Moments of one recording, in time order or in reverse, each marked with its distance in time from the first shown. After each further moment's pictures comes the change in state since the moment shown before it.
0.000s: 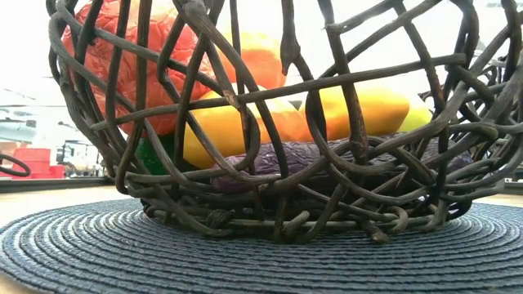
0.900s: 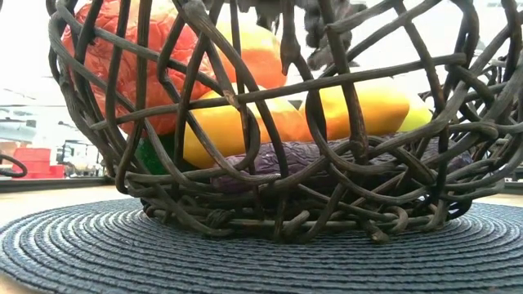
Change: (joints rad) left arm 0.233 0.448 0.000 0.456 0.381 -0.055; right arm 0.123 -0.182 0.000 -0.174 0.107 -0.003
